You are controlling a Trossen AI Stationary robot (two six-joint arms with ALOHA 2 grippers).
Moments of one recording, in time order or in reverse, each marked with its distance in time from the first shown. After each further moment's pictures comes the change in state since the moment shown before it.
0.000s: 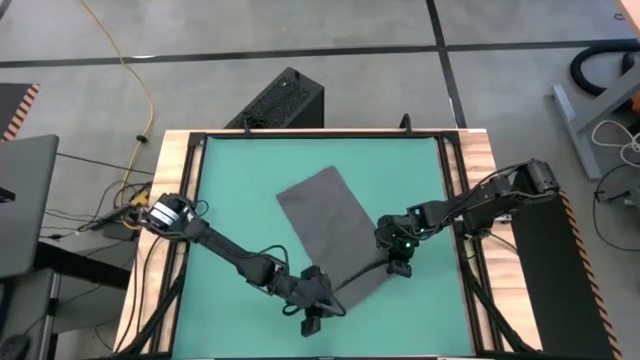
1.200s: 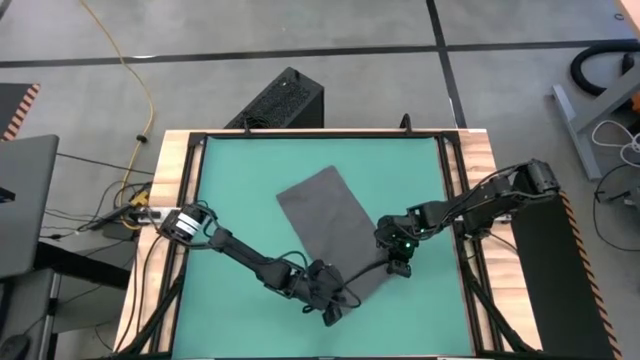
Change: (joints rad) left arm 0.025 0.188 0.108 -0.006 -0.205 -0.133; right arm 0.002 0.000 0.000 0.008 0.012 0.013
